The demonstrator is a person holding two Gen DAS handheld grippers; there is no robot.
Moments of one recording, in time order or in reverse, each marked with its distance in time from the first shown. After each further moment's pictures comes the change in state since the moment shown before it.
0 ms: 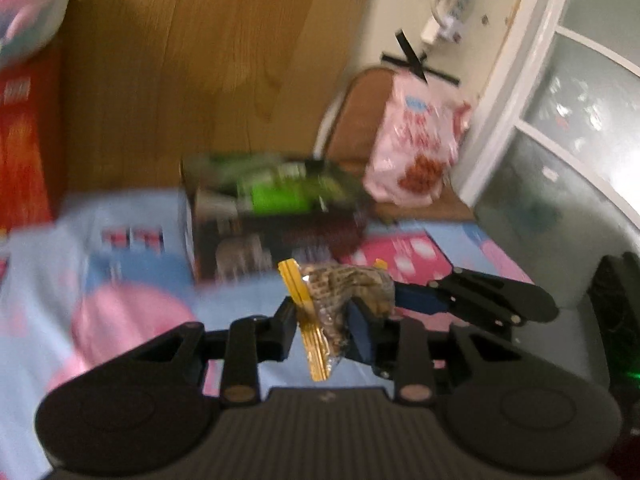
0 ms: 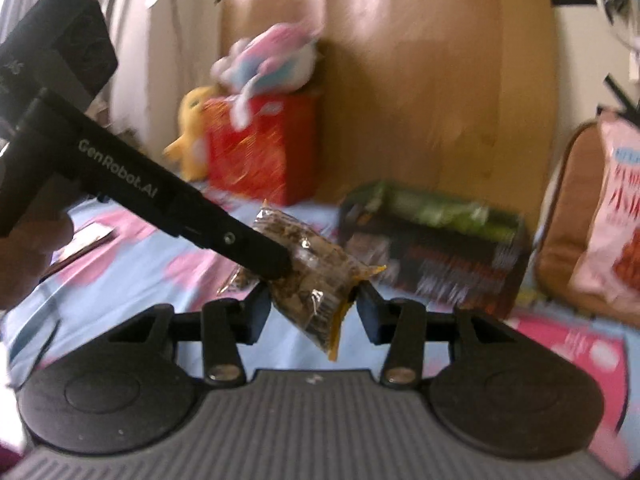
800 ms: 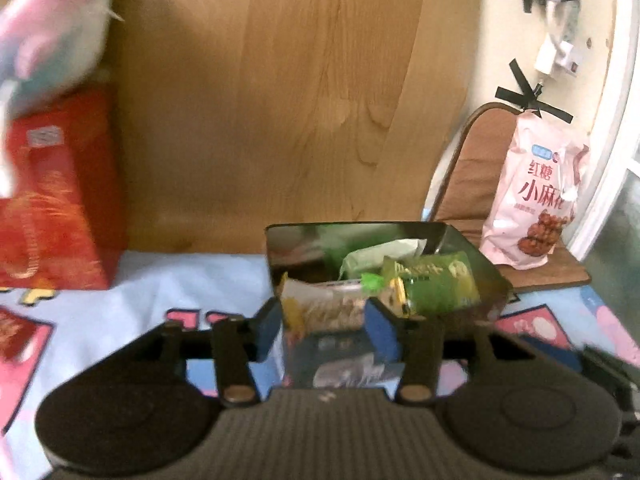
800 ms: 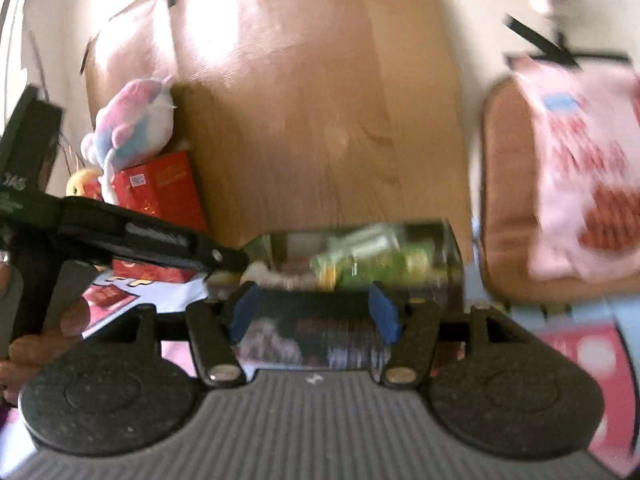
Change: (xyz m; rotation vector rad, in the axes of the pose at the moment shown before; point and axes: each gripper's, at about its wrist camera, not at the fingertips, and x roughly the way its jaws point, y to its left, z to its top) left arm 0.055 0.025 0.036 -0.037 -0.098 0.306; right arm 0.021 -0.063 -0.006 0.376 -0.050 -0.161
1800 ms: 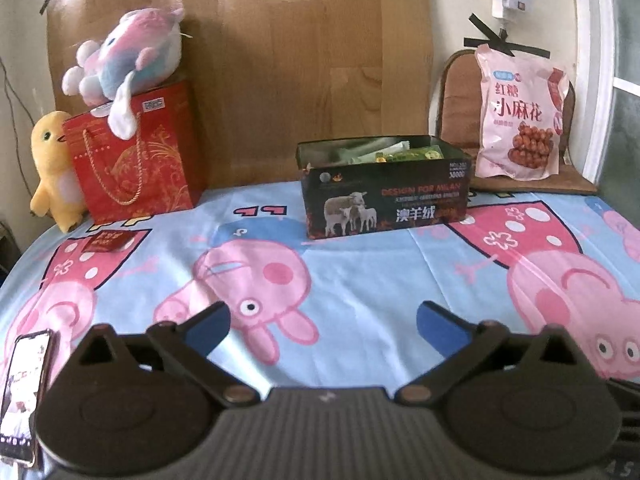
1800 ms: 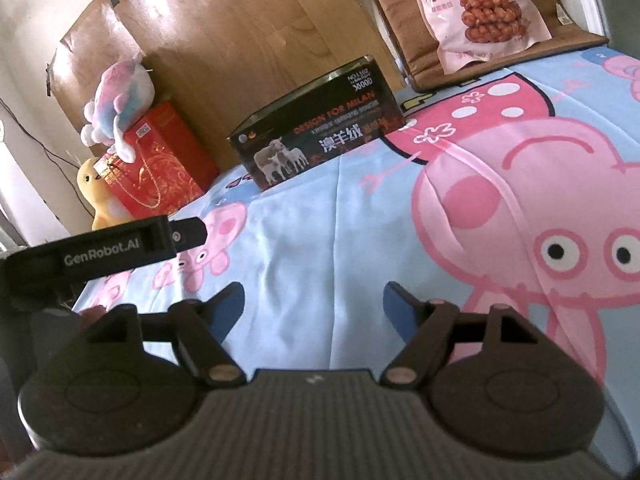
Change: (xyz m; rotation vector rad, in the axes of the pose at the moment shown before) left arm -0.114 -0.062 -0.123 0.078 -0.005 0.221; right arm -0.100 0.035 -0.092 0.307 0.172 -0.070
